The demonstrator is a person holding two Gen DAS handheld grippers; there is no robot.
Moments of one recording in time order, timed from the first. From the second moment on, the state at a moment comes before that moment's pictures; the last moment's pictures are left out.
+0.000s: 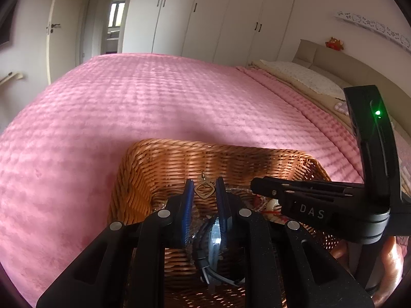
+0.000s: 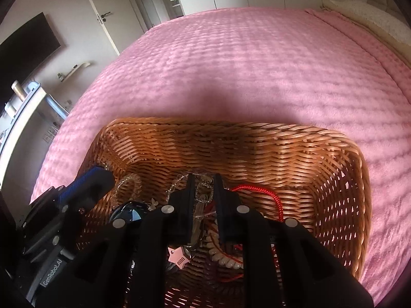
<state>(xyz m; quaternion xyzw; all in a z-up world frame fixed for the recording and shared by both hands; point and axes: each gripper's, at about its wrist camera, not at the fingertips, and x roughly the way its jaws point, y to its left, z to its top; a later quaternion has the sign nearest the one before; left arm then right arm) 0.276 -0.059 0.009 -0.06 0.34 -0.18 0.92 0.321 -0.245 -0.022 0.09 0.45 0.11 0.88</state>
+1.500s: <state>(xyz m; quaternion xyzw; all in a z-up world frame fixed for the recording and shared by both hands) -0.054 -0.005 0.053 -0.01 0.08 -0.01 1.00 -0.037 -0.250 0.026 0.02 0.12 0.04 0.99</state>
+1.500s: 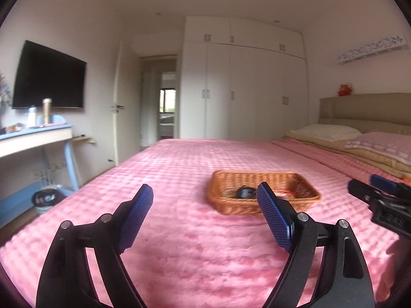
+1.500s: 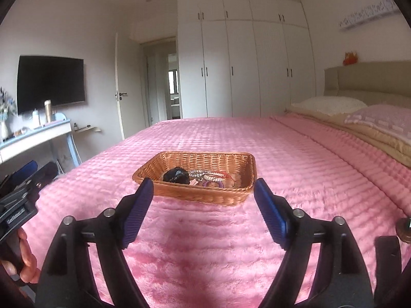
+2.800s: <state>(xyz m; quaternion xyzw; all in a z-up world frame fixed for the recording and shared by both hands) -0.033 -0.004 0.013 -0.01 0.13 0.02 0.99 -0.017 -0.238 -0.013 0.00 0.15 0.03 0.99</state>
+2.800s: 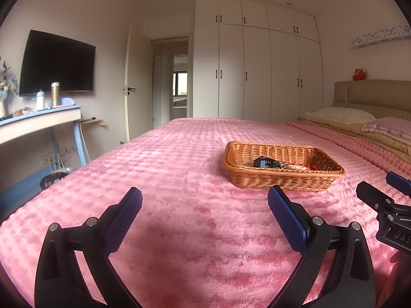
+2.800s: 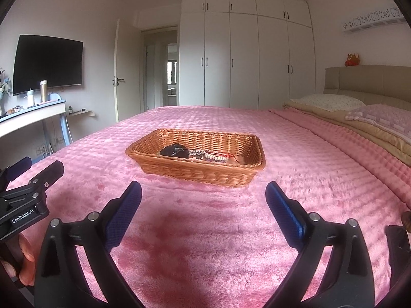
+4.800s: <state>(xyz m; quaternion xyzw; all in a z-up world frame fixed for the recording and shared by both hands) -0.031 -0.003 0.012 -0.02 0.14 0.02 0.99 -0.018 -0.232 -0.017 -0.01 0.16 0.03 0.99</state>
